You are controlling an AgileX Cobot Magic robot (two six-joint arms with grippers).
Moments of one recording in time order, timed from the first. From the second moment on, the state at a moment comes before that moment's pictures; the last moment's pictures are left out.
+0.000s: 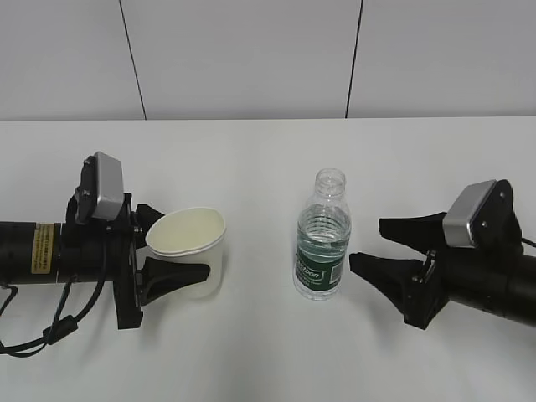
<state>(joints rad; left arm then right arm) -0.14 1.98 -0.68 1.28 -1.10 -0.31 0.01 1.85 -0.41 -0.82 -1.14 0.12</state>
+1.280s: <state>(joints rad) -0.24 1.98 -0.68 1.16 -1.07 -0.24 0.11 2.06 -0.61 -0.87 -1.14 0.15</state>
